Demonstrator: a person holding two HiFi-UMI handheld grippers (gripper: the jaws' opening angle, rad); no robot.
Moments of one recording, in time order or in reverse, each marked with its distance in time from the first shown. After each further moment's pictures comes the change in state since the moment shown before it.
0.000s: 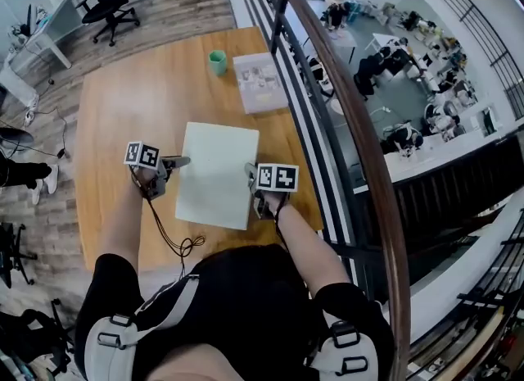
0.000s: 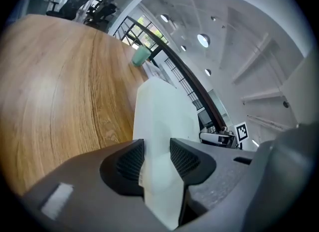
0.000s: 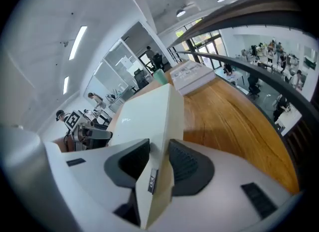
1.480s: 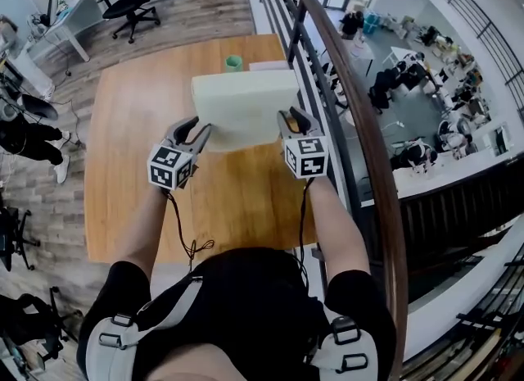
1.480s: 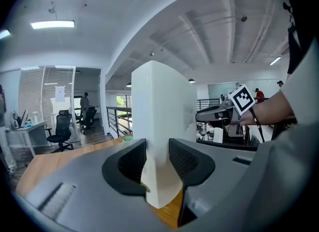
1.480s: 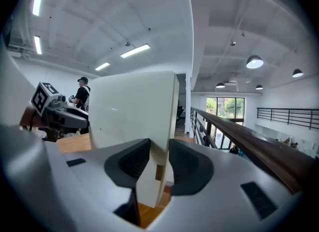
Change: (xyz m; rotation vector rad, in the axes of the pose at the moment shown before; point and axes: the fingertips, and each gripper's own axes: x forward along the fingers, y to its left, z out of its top) left arm -0.055 -0.151 0.111 0.800 -0.614 0.388; right arm -0.081 0.029 0.201 -0.689 -0.553 -0.083
